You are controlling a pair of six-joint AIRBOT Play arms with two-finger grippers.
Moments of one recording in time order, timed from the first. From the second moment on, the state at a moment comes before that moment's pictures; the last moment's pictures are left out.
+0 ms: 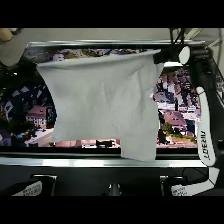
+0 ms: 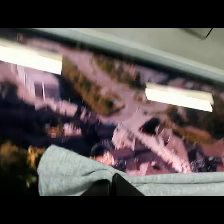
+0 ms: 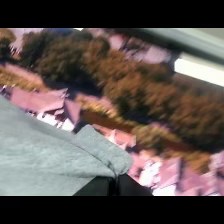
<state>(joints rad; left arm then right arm) 0.15 -1.25 1.22 0.90 -0.56 -1.24 0.11 -1.67 1.81 -1.56 0.78 1.33</state>
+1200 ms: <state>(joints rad) 0.41 -1.48 0.93 1.10 -1.36 -1.29 -0.25 -1.75 1.56 -1.19 1.61 0.98</state>
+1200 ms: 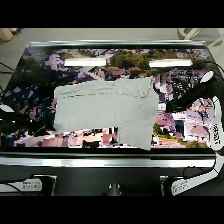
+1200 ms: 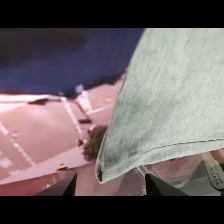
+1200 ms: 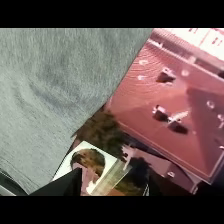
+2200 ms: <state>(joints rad) 0.30 -1.45 0.91 1.07 -1.22 -1.34 -0.20 -1.75 1.22 -0.93 1.29 0.92</state>
